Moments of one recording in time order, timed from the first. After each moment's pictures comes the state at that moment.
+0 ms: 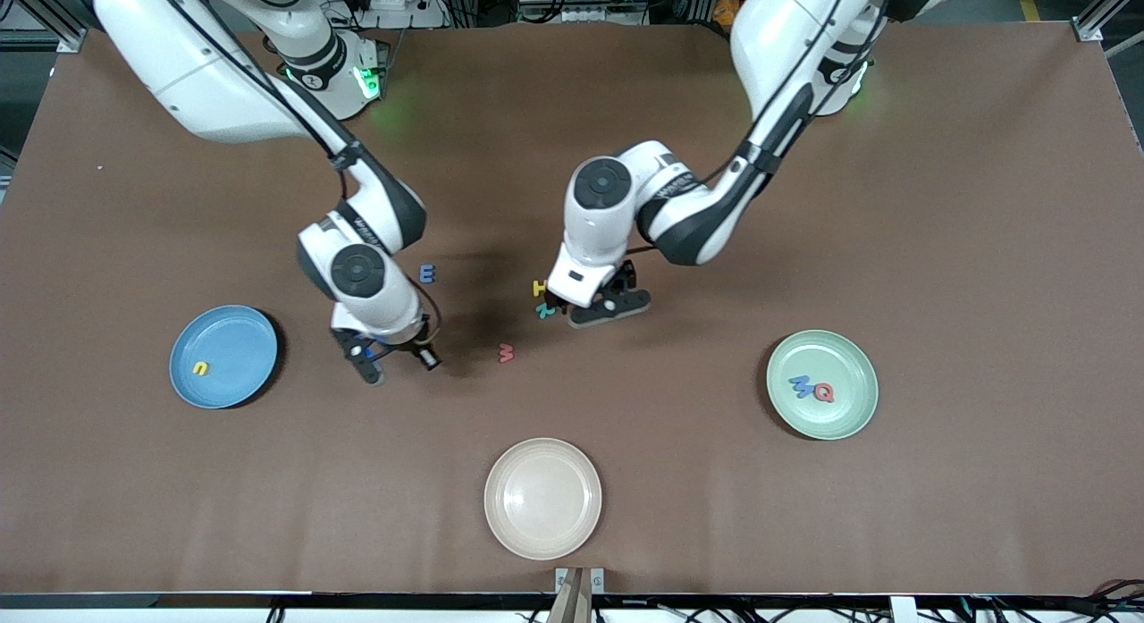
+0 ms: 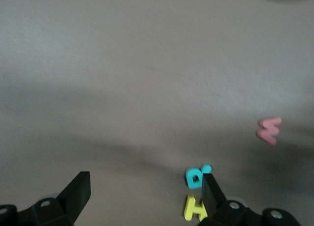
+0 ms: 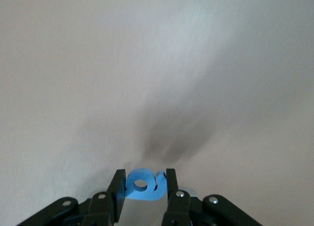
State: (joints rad) left arm -0.59 0.70 -0.27 -1.53 0.28 2.31 -1.21; right arm -0.05 0.62 0.45 -1.82 -0.47 2.35 1.52
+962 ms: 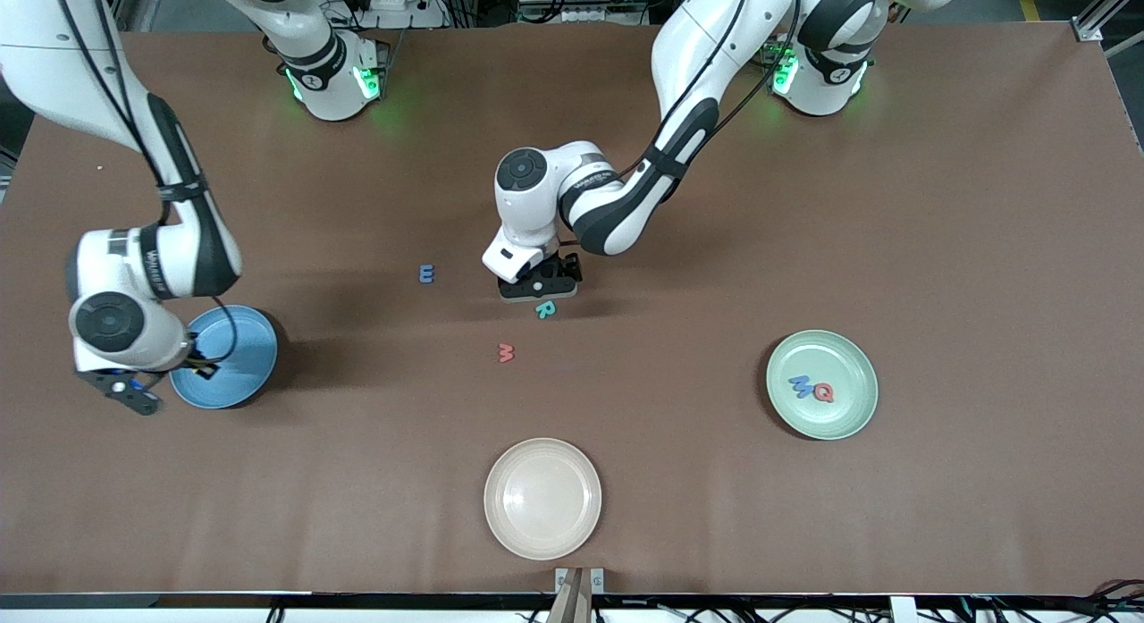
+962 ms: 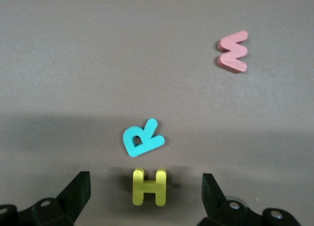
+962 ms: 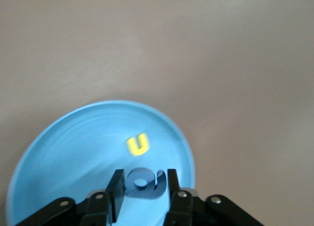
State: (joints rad) left arm -0.83 0.91 -0.16 -1.34 0.30 2.31 -1.20; right arm -0.11 0.53 -0.02 -1.78 -0.49 2.19 0.75
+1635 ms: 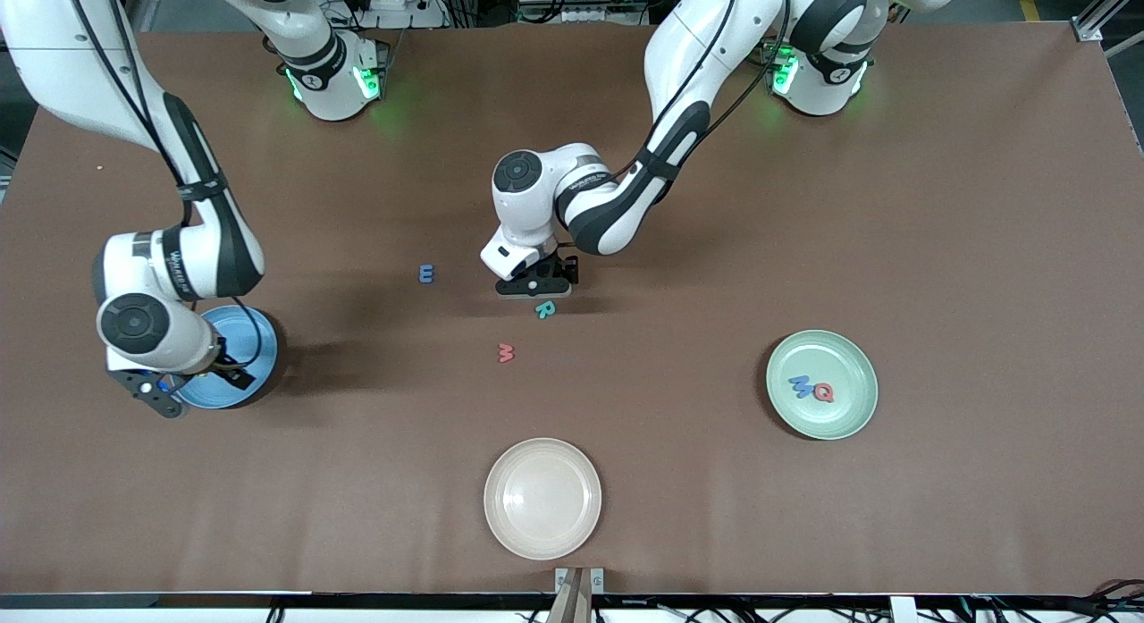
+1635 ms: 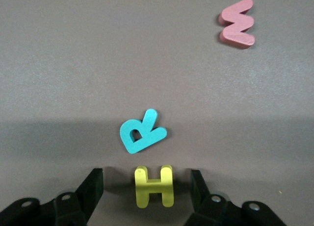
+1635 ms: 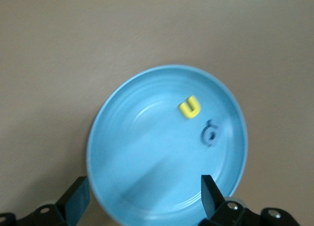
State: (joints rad) left arm -0.84 0.94 -0.14 -1.33 0.30 2.30 -1.12; right arm -0.08 0.54 0.08 -1.79 -0.42 2.18 0.92
